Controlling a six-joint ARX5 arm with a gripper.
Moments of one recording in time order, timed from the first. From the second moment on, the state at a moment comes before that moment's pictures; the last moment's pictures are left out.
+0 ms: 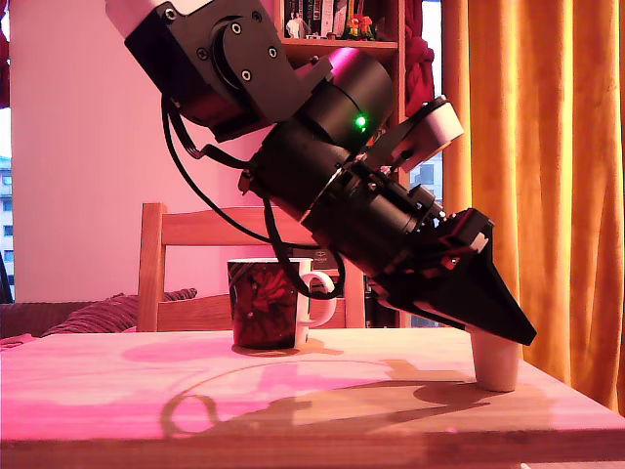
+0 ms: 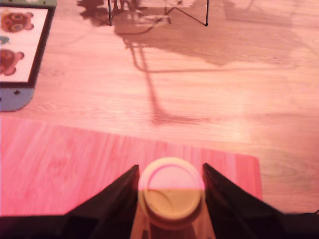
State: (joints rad) arm -0.89 1.98 1.18 0.04 0.49 0.23
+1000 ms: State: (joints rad) arm -0.69 1.67 1.18 -0.16 0.49 0.18
